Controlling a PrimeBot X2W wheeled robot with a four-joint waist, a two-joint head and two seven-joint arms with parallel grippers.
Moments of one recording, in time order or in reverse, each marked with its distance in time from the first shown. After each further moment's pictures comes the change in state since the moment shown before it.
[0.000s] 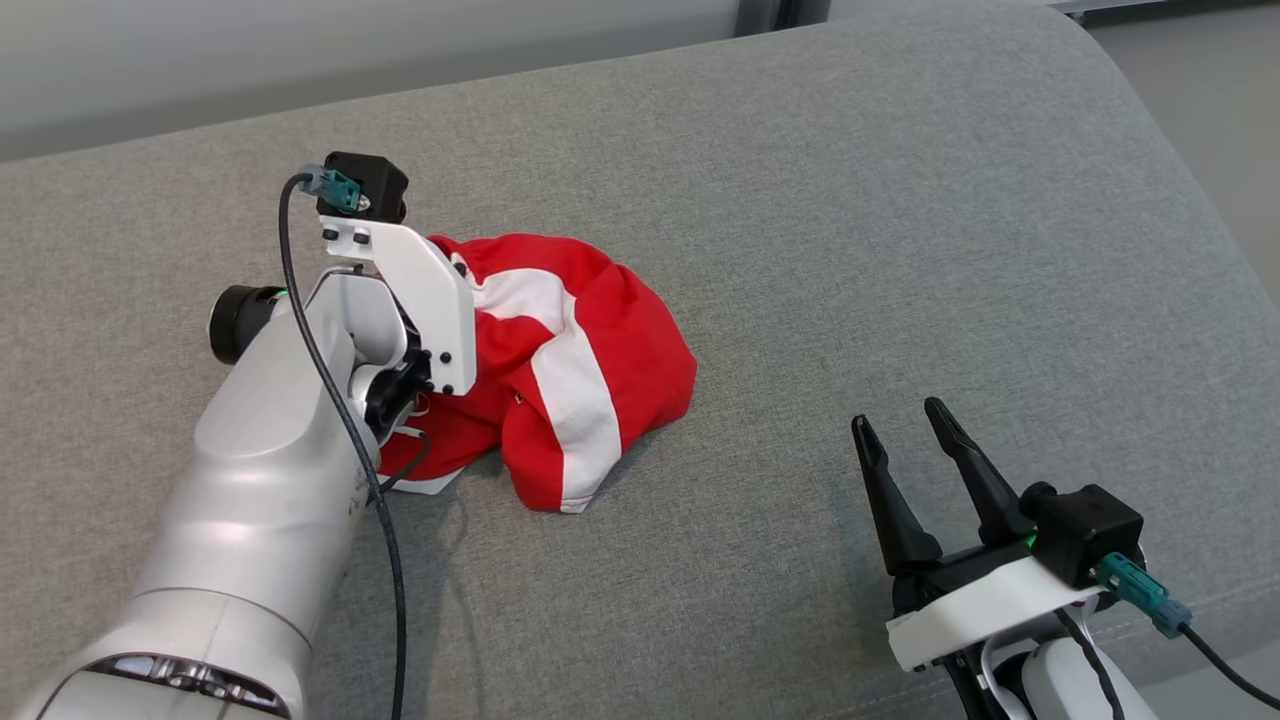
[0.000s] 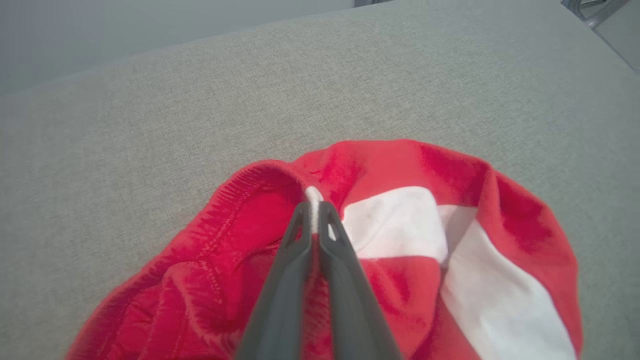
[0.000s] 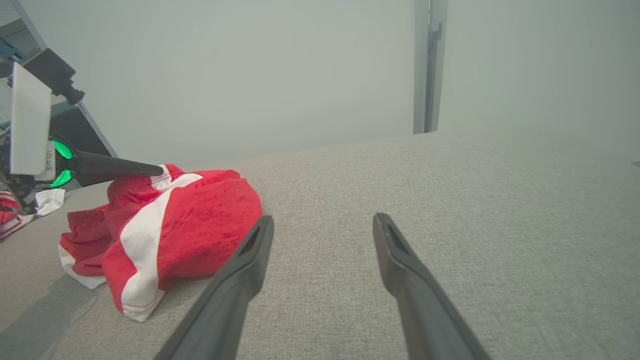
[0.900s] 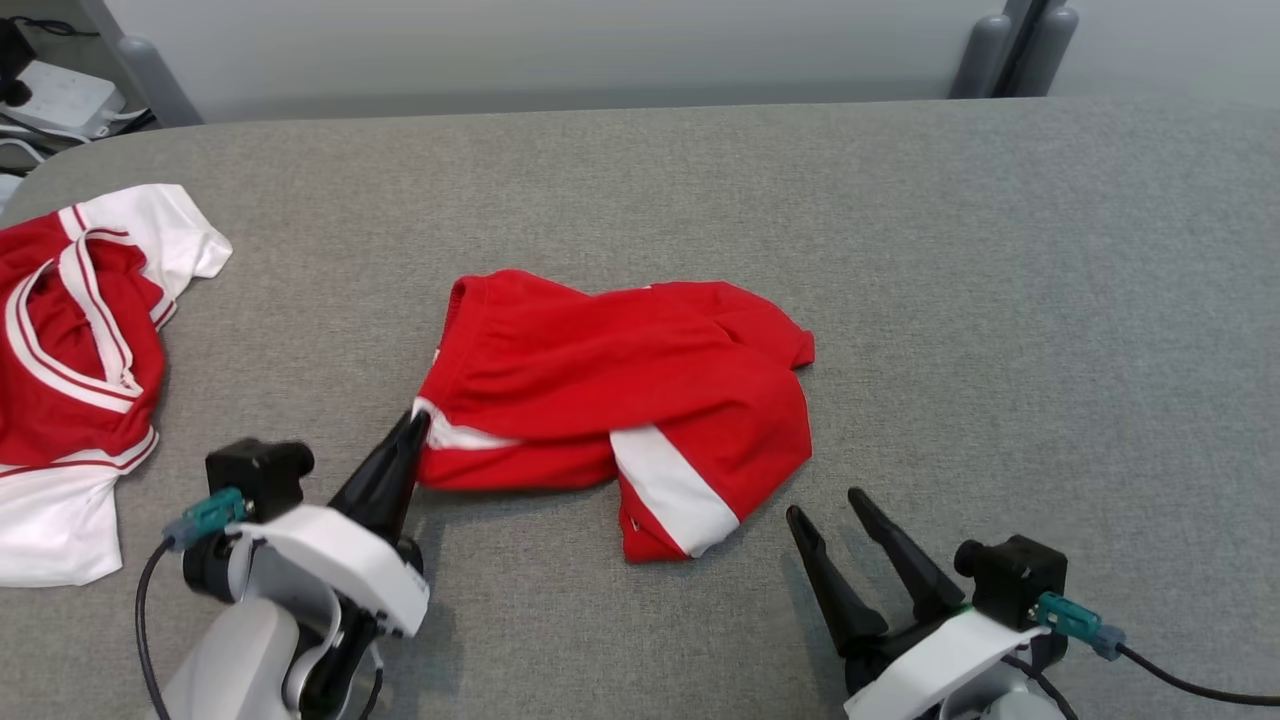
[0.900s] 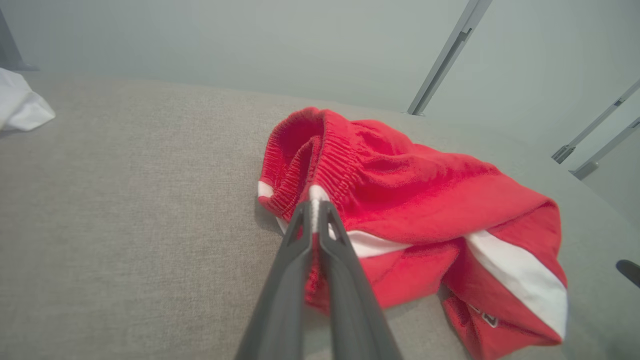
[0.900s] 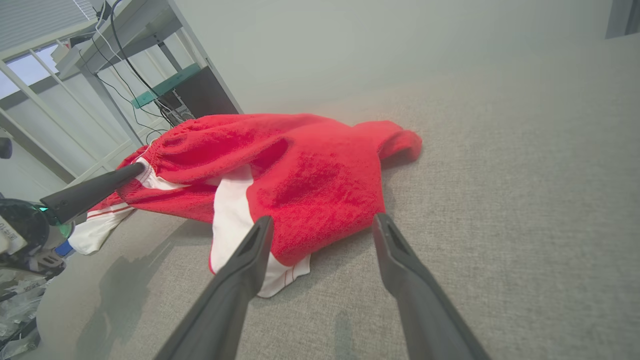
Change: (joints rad) left arm 0.606 0.207 -0.059 -0.626 -0.263 0.000 -0.437; right arm 0.003 -0.062 0.212 0.089 0.231 0.000 0.000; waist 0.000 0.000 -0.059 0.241
